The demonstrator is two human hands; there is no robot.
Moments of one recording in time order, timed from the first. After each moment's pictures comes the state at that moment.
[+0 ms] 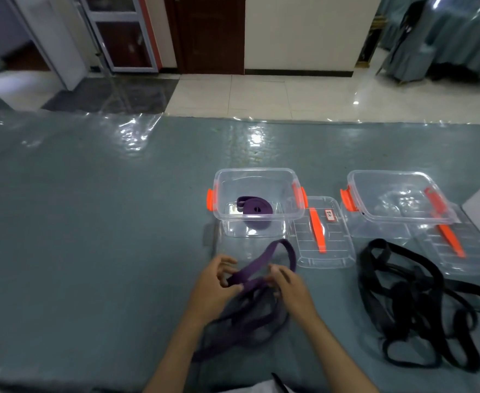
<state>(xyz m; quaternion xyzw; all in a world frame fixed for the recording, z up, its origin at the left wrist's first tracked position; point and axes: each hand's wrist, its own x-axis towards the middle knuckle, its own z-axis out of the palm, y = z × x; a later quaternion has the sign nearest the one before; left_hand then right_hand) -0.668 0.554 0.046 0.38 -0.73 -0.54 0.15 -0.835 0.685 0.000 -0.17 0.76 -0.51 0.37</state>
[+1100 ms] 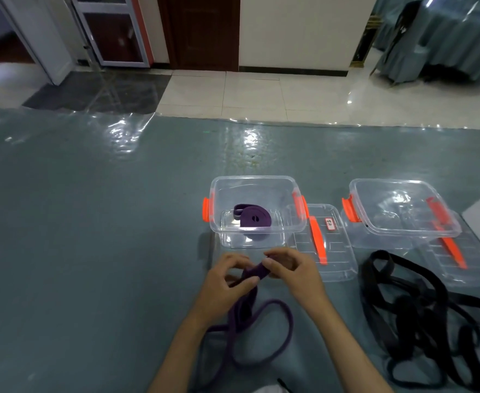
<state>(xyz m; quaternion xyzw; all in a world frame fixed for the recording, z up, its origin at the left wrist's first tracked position) -0.705 0.527 0.072 0.27 -0.73 -0.60 0.18 -0.868 0.643 0.079 -0.26 0.69 -0.59 0.33</state>
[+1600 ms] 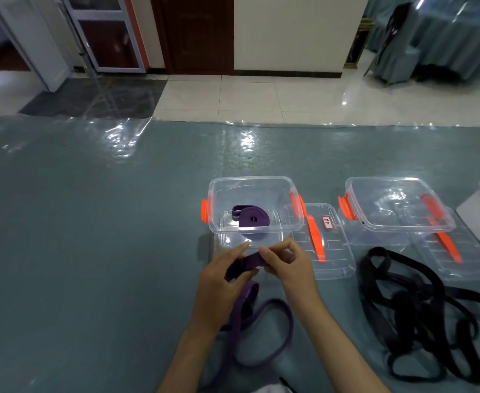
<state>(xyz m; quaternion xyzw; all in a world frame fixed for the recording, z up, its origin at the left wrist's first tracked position) -0.705 0.540 0.083 0.25 -0.81 -0.41 0.34 -0.841 0.635 0.109 -0.17 0.65 -0.66 0.32</state>
